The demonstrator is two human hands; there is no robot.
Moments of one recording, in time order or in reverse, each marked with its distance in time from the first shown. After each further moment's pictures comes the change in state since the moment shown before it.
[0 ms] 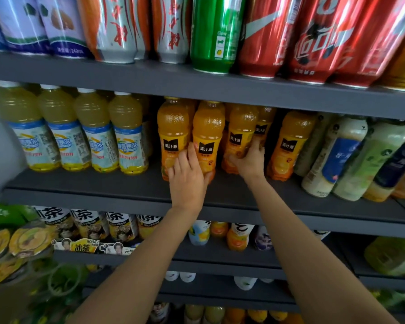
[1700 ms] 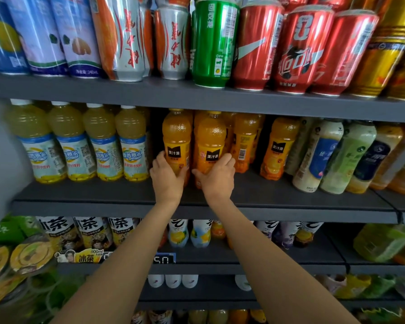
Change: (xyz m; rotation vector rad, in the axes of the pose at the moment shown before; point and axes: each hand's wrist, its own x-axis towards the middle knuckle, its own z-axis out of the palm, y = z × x) left_hand 0.019 -0.045 -0.018 -0.601 -0.126 -0.338; right_hand -0.082 -0.055 0.043 -0.252 0.137 -0.011
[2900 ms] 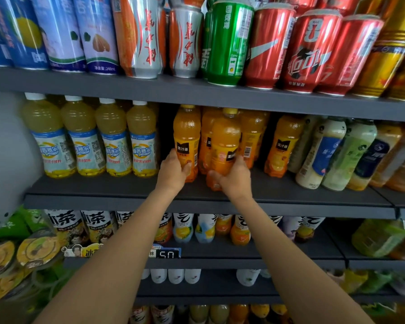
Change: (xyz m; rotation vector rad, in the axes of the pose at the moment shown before) left_hand 0.017 -0.008 -0.017 0.096 -0.318 0.091; right_hand -0.005 0.020 -0.021 0.131 -0.093 -0.052
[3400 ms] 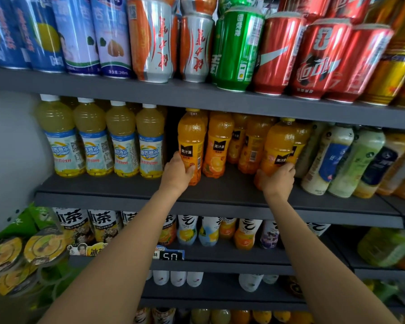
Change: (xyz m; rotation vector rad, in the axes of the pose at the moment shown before) left_hand 0.001 0.002 -0.007 0.031 -0.022 -0.062; right_hand 0.029 0.040 -0.043 -0.094 0.274 0.293
